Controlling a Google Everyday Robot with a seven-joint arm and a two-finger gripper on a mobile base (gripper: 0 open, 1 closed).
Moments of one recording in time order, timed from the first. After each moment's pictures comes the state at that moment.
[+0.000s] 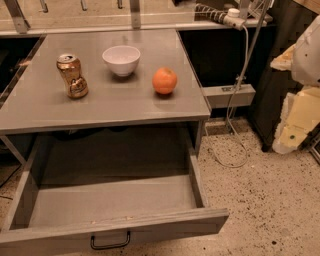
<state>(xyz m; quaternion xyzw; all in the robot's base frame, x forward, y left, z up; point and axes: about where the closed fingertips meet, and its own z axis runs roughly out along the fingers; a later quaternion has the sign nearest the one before) 0.438 -0.217 0.976 -0.60 0.78 -0.03 0.16</state>
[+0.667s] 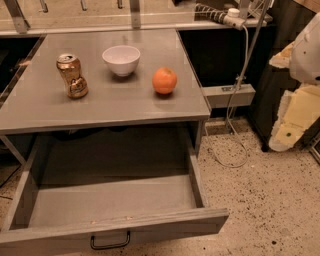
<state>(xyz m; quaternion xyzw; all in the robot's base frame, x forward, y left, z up) 0.441 -0.212 0.979 -0.60 0.78 -0.03 0.17</state>
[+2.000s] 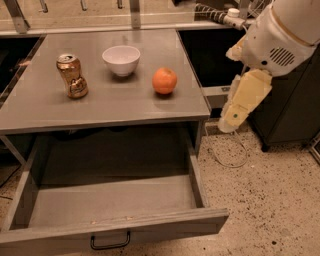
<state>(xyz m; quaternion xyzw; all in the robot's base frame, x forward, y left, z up) 0.478 -0.135 0.980 -0.61 0.76 0.05 0.23</state>
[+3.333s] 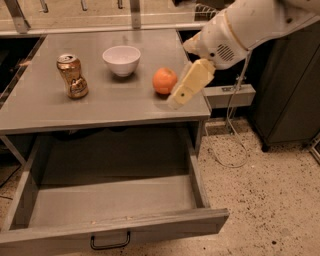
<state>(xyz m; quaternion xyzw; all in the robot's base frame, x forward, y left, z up) 0.550 -0.049 0.973 -0.59 0.71 0.16 0.34</state>
